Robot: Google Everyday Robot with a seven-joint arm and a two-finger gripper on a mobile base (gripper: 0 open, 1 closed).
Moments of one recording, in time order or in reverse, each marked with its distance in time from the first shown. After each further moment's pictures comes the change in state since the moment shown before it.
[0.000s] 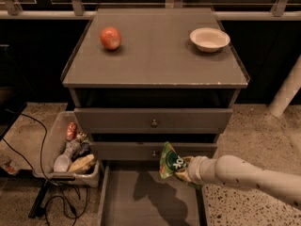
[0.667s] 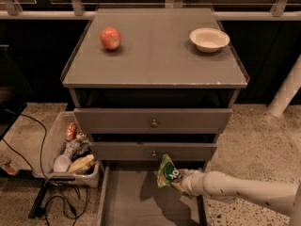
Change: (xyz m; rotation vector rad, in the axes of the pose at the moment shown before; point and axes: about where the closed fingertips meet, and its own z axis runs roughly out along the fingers) arm 0.074 0.008 0.096 0.030 0.022 0.055
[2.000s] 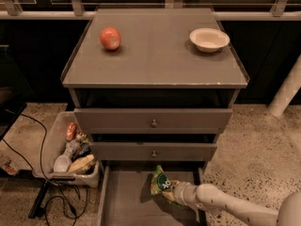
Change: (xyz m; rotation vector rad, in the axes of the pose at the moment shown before) arm 0.059 0.033 0.105 -0.099 -0.112 0.157
